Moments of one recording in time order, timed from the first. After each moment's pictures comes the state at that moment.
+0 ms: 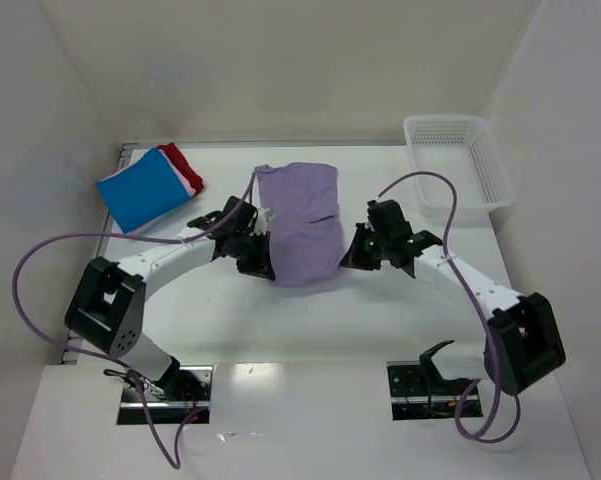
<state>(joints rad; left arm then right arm) -0.49 1.57 1.01 -0.52 0.39 -0.43 0.46 1.31 0.84 -0.40 -0.20 0.70</state>
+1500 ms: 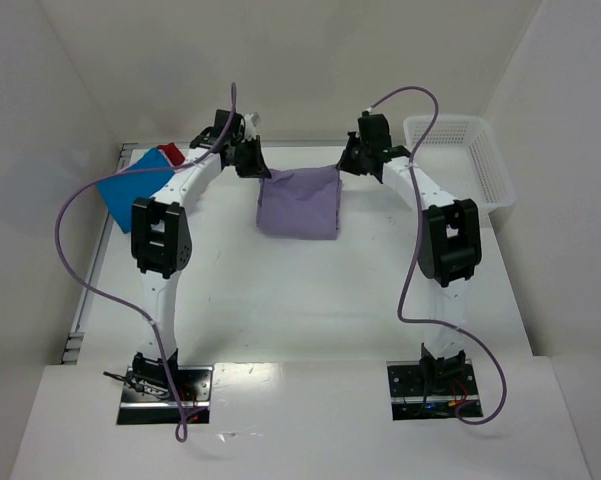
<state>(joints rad) -0.22 2.23 2.04 -0.61 0.38 -0.34 0.27 2.06 1.76 -0.33 -0.09 0.54</state>
